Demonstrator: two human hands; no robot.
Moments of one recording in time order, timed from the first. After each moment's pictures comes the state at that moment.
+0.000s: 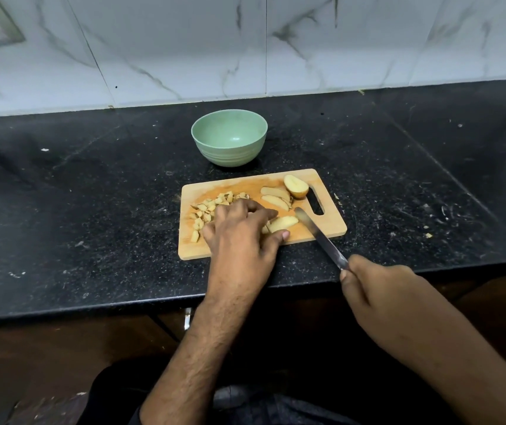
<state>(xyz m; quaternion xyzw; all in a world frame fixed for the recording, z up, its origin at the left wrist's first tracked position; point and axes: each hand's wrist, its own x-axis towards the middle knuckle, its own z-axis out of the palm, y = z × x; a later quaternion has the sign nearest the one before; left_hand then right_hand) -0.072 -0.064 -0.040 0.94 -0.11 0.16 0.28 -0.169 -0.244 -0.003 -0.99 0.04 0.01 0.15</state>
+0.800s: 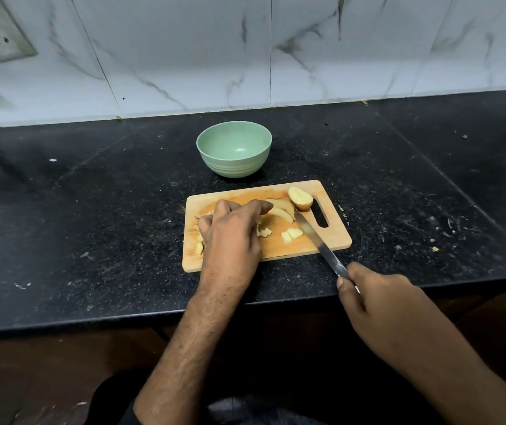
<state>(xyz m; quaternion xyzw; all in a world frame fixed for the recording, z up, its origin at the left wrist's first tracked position) -0.043 -0.052 -0.034 0.93 -0.12 0.19 0.31 -0.156 -0.243 -0.015 -0.98 0.05 0.00 0.18</state>
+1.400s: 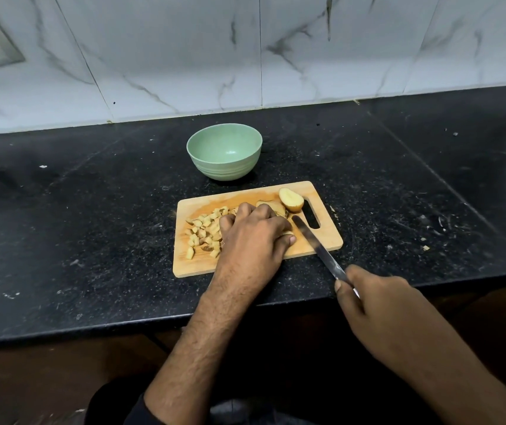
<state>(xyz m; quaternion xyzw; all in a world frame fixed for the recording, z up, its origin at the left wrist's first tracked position) -0.043 -0.083 -0.028 0.96 -0.21 0.11 0.17 -0.158 -0.251 -0.014 -0.98 0.06 -0.01 0.19</state>
